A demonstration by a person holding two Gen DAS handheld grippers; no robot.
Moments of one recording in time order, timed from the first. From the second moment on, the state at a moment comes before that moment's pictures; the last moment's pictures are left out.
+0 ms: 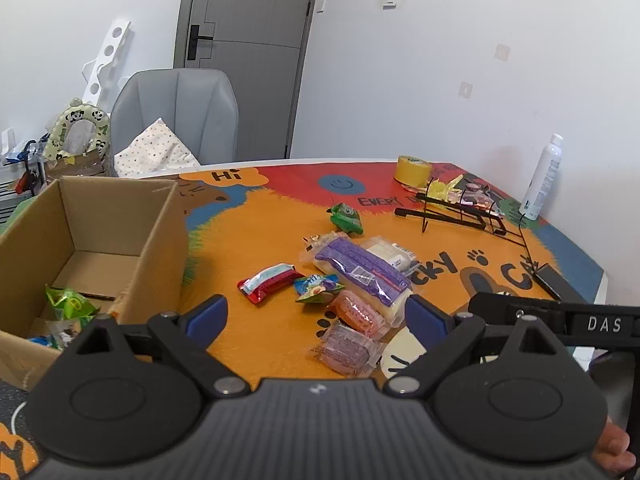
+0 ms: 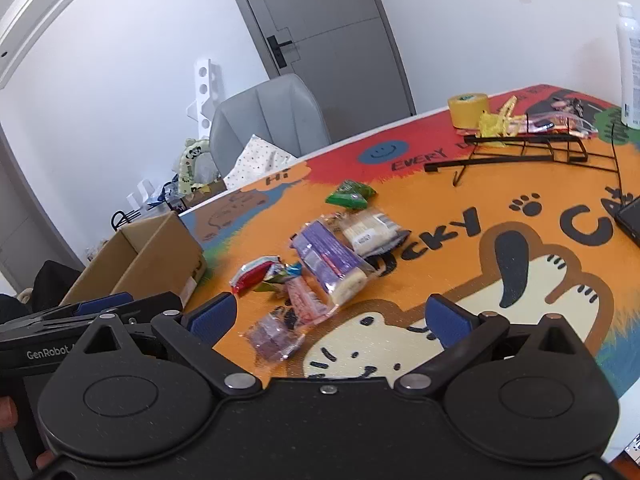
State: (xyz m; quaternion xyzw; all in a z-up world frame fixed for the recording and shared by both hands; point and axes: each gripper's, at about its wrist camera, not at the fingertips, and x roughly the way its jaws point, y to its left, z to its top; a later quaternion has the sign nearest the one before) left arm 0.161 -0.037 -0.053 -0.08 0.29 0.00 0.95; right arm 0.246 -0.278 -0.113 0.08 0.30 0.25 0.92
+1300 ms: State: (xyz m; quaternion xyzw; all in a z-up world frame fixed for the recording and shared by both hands) left arm 0.219 -0.064 -0.116 -0.03 0.35 0.06 0.93; right arm 0.280 -0.284 -0.160 0.10 0.34 0.26 0.90
